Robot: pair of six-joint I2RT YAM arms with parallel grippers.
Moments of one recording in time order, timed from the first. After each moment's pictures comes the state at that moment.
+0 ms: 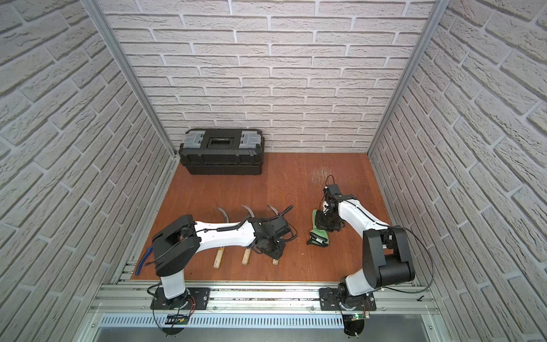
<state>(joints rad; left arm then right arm) -1.12 1.86 1.18 -0.60 0.08 -0.58 0.08 1.50 0.91 -0.86 -0.17 0.36</state>
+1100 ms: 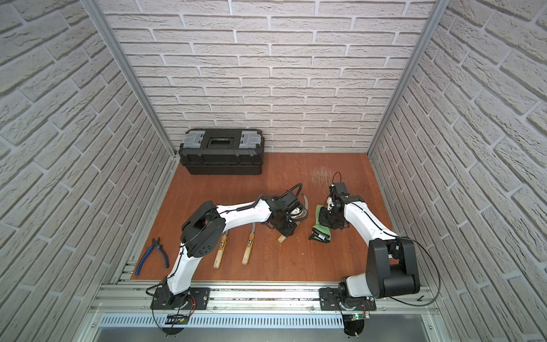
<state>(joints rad) -0.98 2.15 1.61 -0.70 0.17 -0.19 0.03 1.42 0.91 -0.86 -0.18 0.35</state>
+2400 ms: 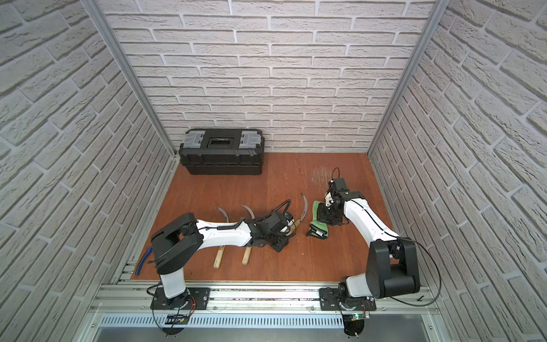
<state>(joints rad) -1.08 1.85 1.06 -0.22 0.02 -0.33 0.05 1.42 0.98 -0.90 -0.23 0.35</state>
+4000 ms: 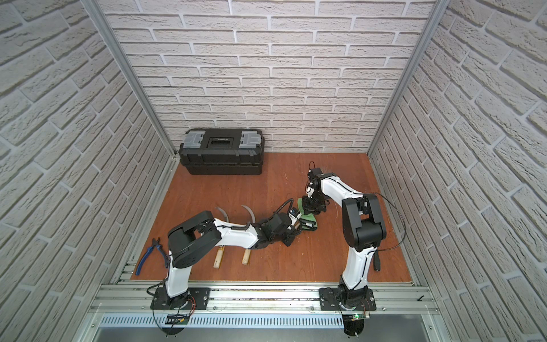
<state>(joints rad) -1.08 1.99 1.05 0.22 -0.07 -0.28 0.17 1.89 1.33 -0.99 -0.22 0.23</state>
